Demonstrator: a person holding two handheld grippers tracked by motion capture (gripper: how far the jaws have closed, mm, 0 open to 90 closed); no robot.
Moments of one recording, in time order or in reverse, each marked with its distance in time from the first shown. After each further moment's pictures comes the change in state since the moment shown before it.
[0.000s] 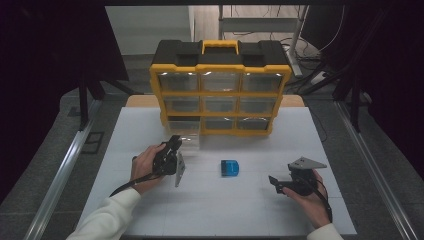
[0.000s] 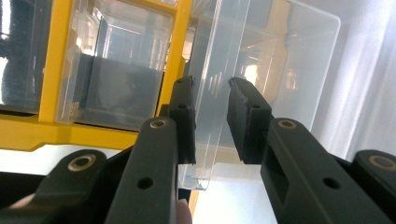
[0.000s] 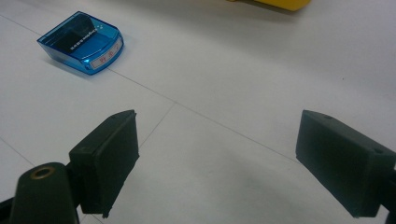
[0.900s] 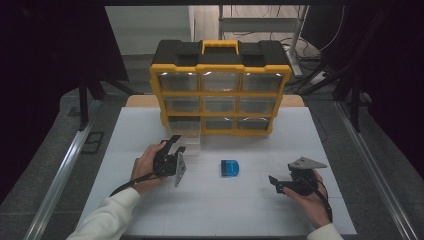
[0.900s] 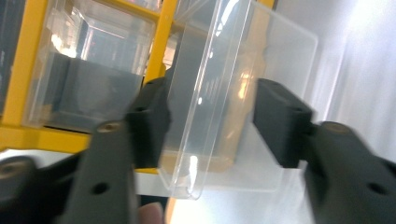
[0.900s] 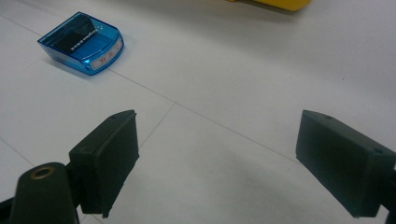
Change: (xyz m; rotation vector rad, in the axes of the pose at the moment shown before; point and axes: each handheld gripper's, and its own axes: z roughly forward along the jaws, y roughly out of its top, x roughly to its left) left arm -0.001 0.001 0.000 -0.041 -0.092 -0.102; right arm 0.000 0.000 0.000 -0.001 0.004 0.001
